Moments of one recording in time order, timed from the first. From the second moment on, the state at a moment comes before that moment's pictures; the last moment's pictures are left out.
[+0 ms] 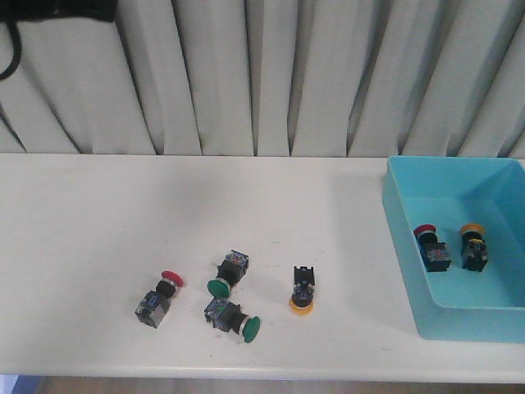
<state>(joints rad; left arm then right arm) -0.49 1.35 -1.64 0.38 0.83 -0.24 0.19 0.94 -1.39 0.09 0.70 -0.24</state>
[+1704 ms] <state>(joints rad) -0.02 -0.01 0.03 0.09 -0.03 -0.17 0.19 0.94 -1.39 0.09 0.70 -0.24</state>
